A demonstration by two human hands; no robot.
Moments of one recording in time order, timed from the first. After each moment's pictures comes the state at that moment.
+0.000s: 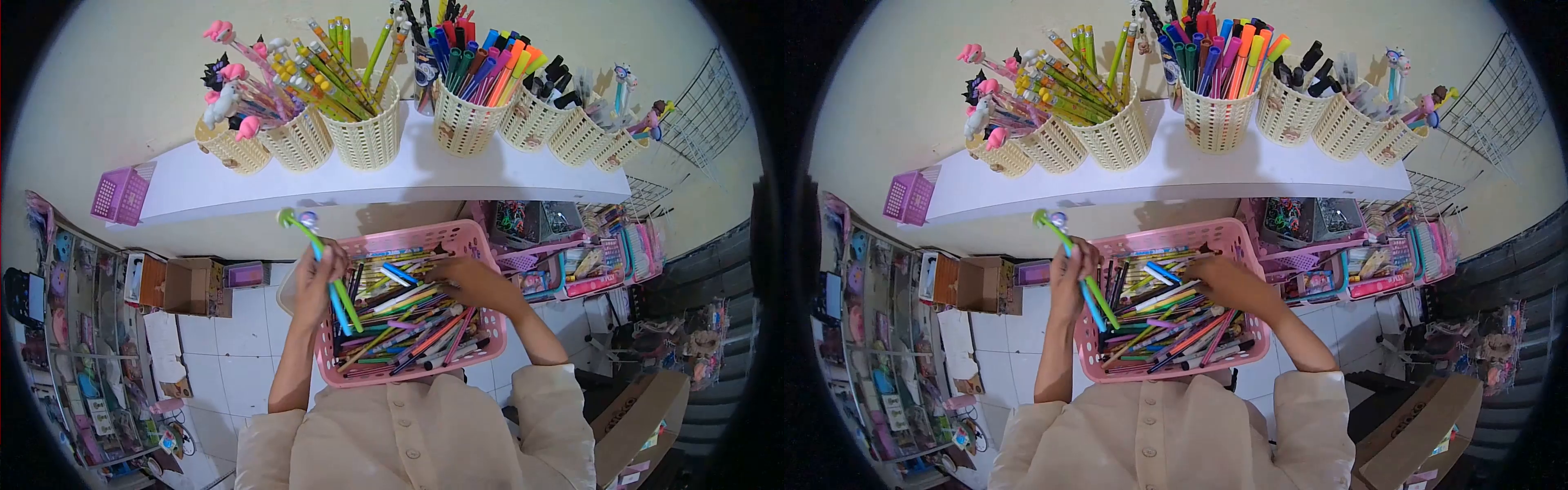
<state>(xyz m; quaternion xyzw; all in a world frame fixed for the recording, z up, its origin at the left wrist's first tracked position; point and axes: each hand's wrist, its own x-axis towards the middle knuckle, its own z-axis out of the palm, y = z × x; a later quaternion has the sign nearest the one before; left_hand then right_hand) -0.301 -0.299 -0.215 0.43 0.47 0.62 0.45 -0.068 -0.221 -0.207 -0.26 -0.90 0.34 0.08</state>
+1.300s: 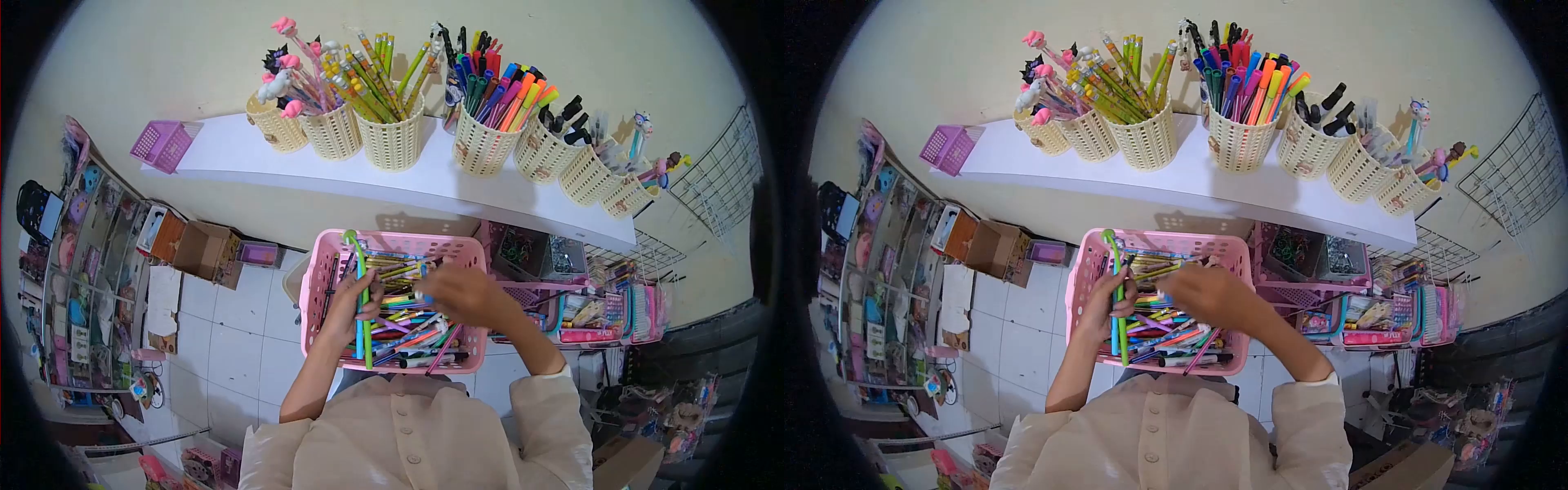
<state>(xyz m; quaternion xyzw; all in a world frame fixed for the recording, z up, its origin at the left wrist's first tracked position) -0.235 -0.333 -0.215 0.12 0.41 0.64 0.64 -0.066 -0.225 -0.167 0.02 -0.94 0.16 0.29</state>
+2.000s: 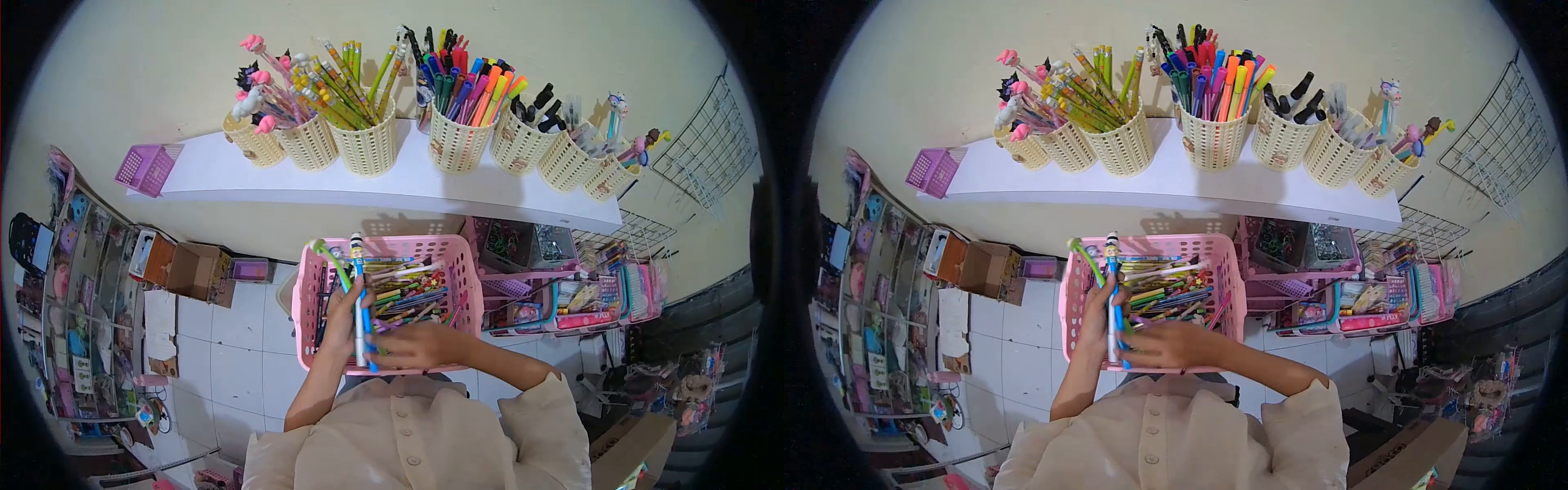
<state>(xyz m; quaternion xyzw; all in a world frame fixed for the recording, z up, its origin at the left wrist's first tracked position) -0.223 -0.335 -0.218 0.13 0.41 0.67 0.60 -0.072 -0.282 -0.205 0.16 -0.95 0.07 0.27</state>
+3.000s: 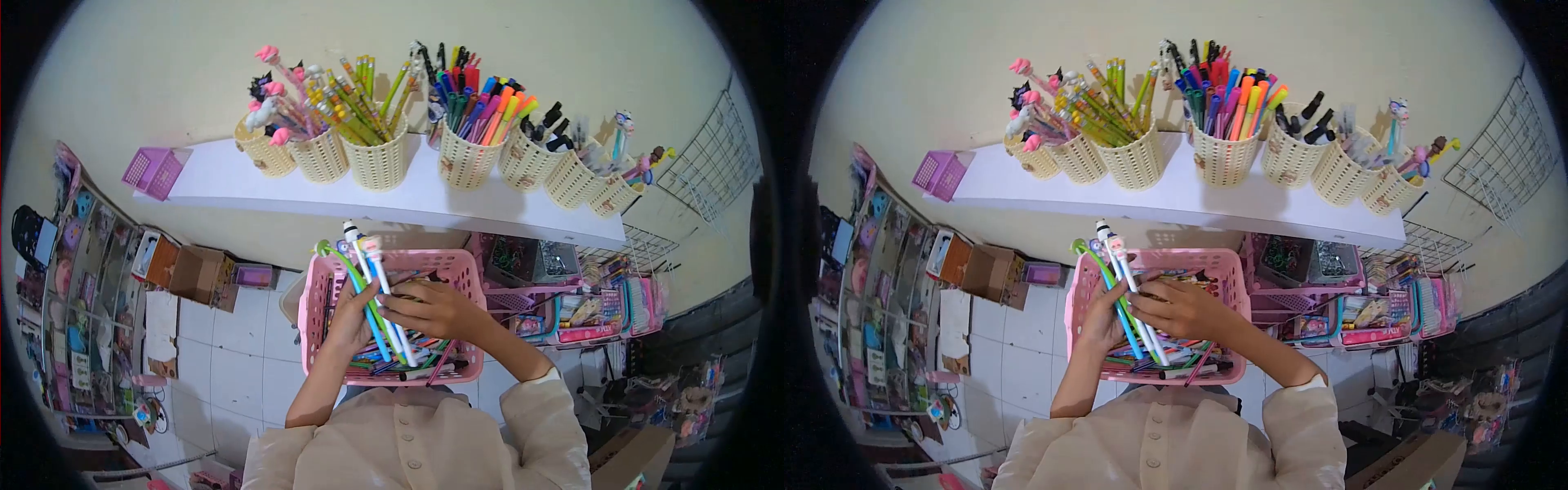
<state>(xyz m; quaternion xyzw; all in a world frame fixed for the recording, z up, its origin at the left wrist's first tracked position) -0.223 -0.317 -0.191 0.12 0.34 0.71 0.61 -0.090 -0.237 -0.179 0.07 -0.94 0.04 0.34</state>
